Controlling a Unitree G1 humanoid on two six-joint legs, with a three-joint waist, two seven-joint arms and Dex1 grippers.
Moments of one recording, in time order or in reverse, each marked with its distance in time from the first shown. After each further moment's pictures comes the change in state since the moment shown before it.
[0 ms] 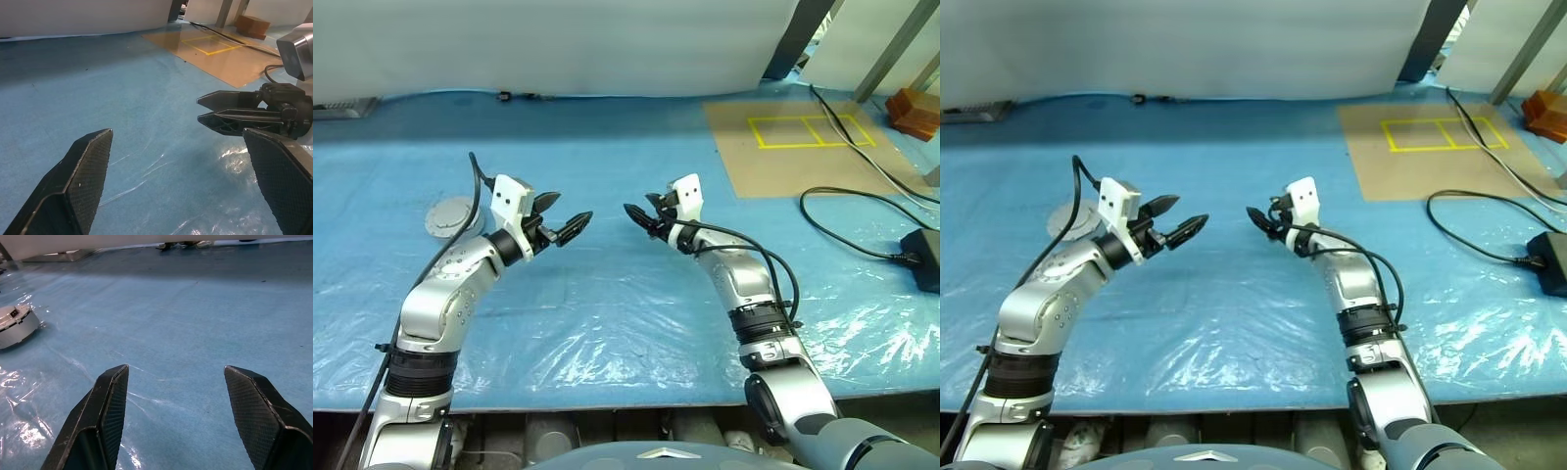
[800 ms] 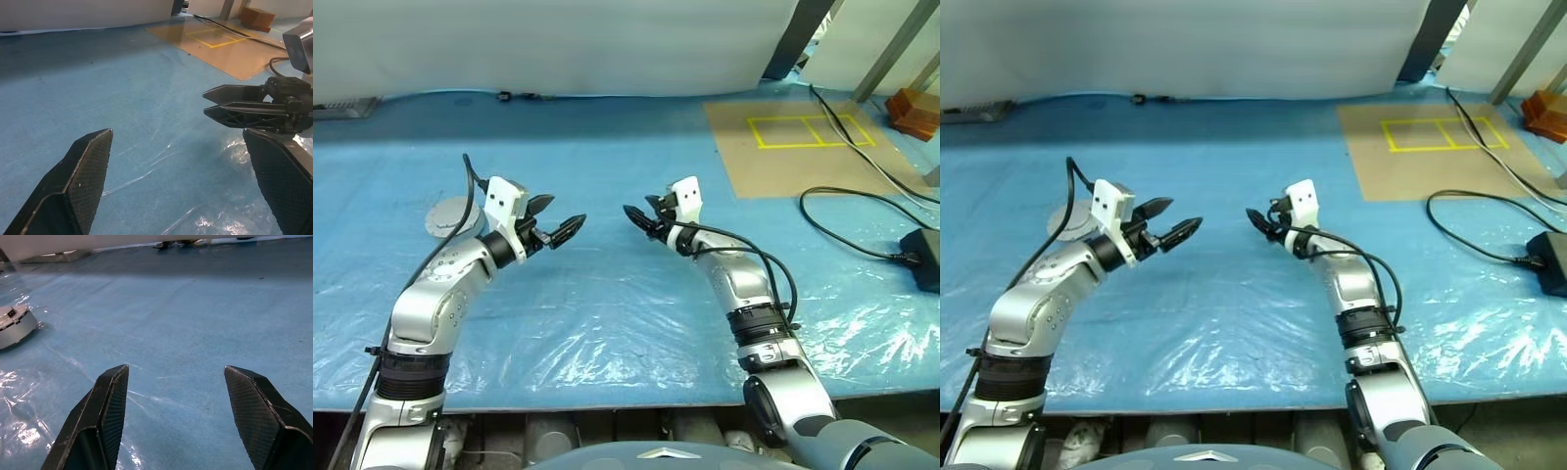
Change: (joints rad) left arm 0.010 0.032 0.016 0.004 -0.001 0.009 -0.021; right arm 0.009 0.001 -0.004 -0.003 0.000 -0.007 -0.011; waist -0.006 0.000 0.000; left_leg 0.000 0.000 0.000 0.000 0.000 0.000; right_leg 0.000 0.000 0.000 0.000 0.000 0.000
